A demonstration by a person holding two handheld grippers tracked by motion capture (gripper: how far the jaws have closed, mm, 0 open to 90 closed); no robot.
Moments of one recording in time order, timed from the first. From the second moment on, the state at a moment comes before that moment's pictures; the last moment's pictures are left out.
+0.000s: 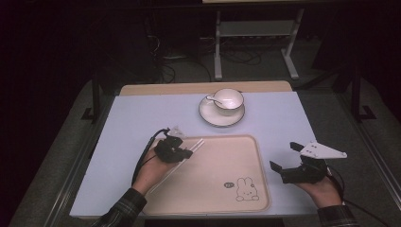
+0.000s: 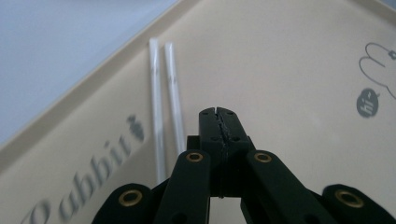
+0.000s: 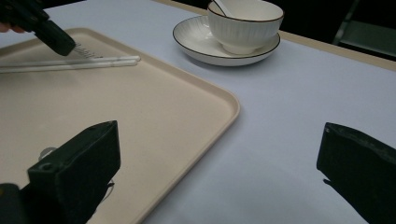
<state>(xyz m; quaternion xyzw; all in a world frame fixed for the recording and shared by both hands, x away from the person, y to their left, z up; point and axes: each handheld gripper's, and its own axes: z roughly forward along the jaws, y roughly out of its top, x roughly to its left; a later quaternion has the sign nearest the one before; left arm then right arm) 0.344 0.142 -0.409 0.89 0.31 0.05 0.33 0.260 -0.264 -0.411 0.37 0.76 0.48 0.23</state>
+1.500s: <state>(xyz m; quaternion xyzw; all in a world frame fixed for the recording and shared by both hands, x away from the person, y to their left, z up) 0.358 0.191 -0.433 0.87 0.38 0.04 0.31 0.260 -0.265 -0.411 0.37 0.76 0.48 0.22</state>
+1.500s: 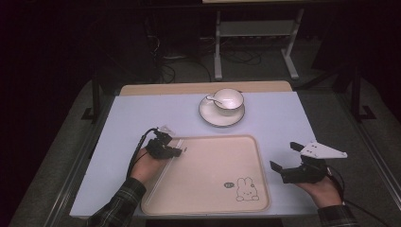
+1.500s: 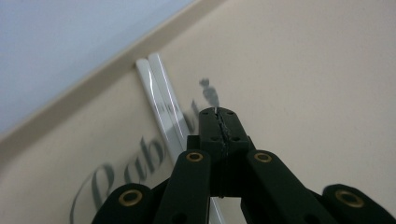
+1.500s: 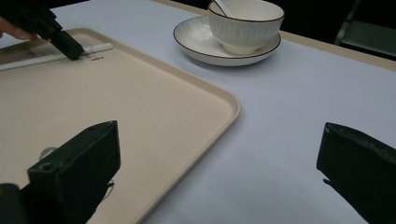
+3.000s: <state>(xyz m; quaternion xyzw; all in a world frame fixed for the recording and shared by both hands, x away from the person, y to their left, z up) 0.297 0.264 -0.399 0.83 0.37 0.15 0.40 0.260 -0.262 -0.411 0.37 0.77 0.48 0.22</state>
